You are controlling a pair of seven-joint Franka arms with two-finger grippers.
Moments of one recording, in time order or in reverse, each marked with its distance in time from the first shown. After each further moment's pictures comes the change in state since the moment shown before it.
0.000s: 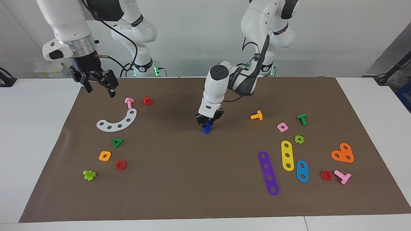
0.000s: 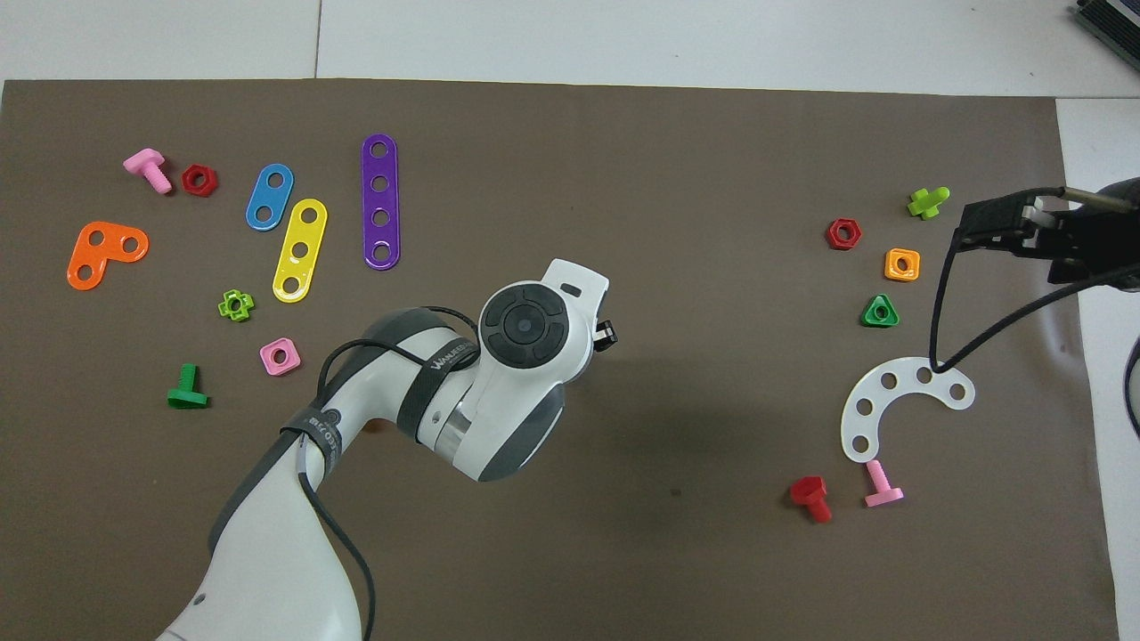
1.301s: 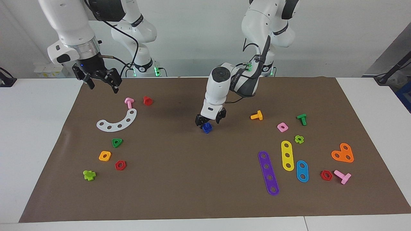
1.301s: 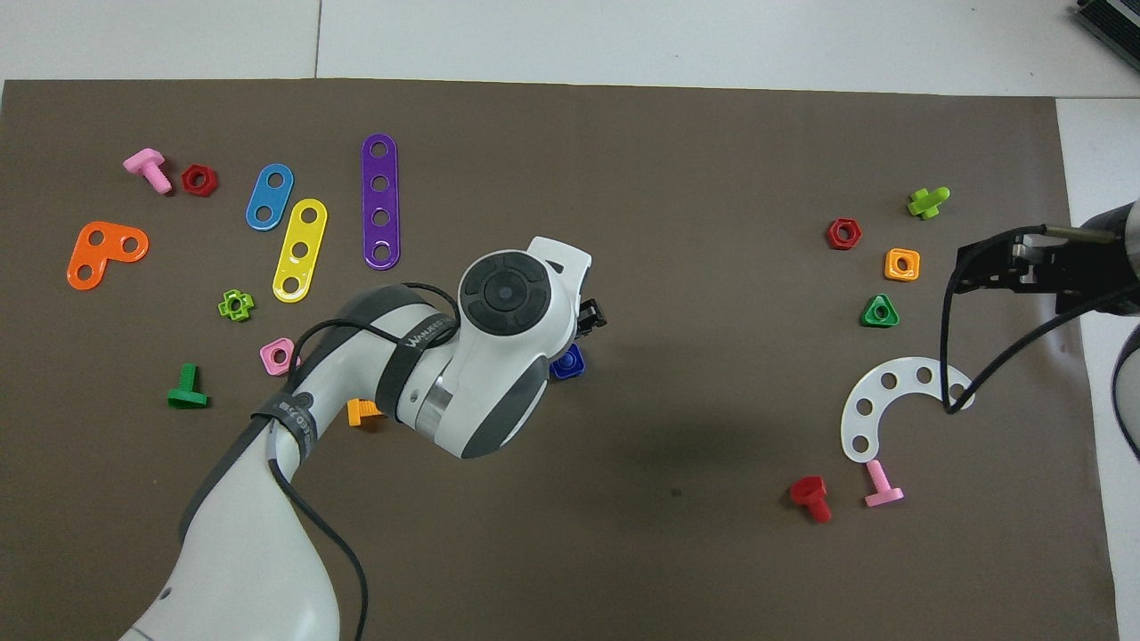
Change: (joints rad) left arm 0.146 -0.051 0.028 0.168 0.000 -0.291 0.154; right arm 0.010 -0.002 0.002 0.001 -0.044 -0.111 -0.074
